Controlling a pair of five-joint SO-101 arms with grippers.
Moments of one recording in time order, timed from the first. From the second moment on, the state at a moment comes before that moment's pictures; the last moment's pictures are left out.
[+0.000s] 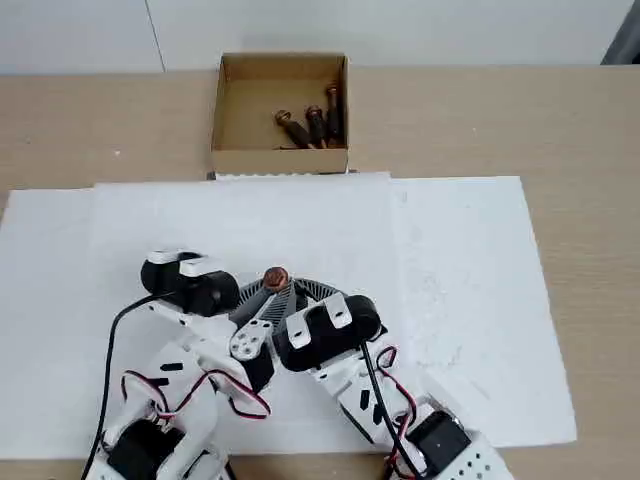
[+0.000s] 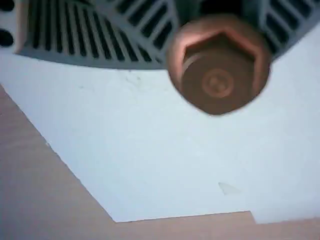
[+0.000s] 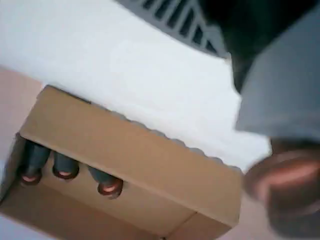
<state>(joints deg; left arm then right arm) 31.2 -103.4 80.2 54.6 26.6 -43.6 -103.3 95.6 28.4 8.7</state>
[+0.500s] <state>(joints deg) 20.7 -103.5 80.2 62.5 14.1 -43.3 -103.1 95.6 28.4 8.7</state>
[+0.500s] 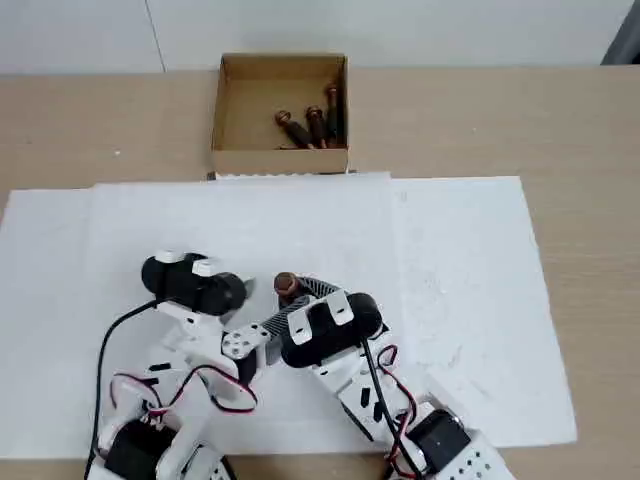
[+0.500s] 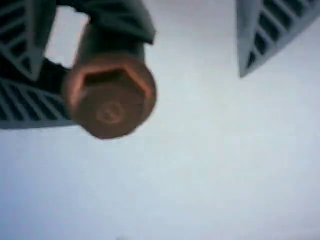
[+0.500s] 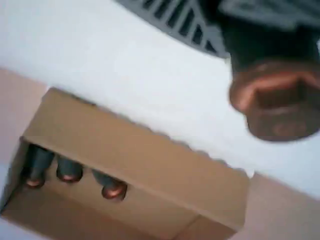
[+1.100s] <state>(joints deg) 10.5 -103.4 67.1 70.0 10.5 -43.2 -103.2 95.6 28.3 8.7</state>
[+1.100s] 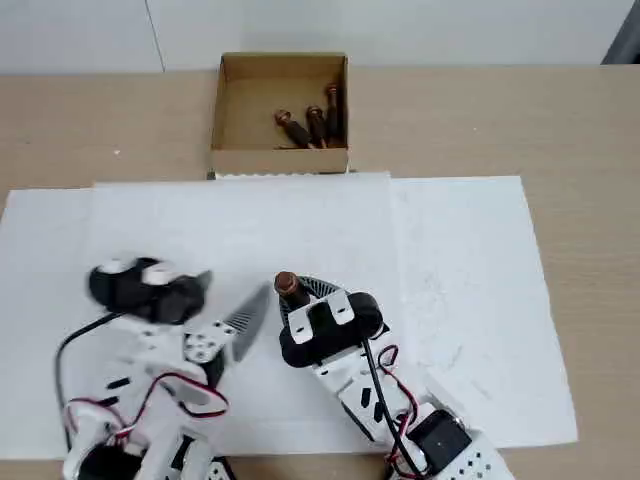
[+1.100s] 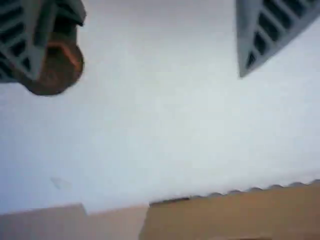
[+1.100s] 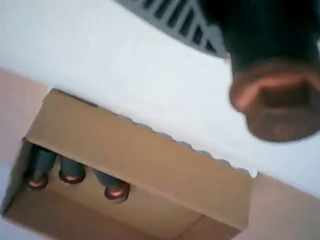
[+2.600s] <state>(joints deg) -8.2 -103.5 90.8 70.0 1.3 -24.4 -101.5 78.9 50.4 -5.4</state>
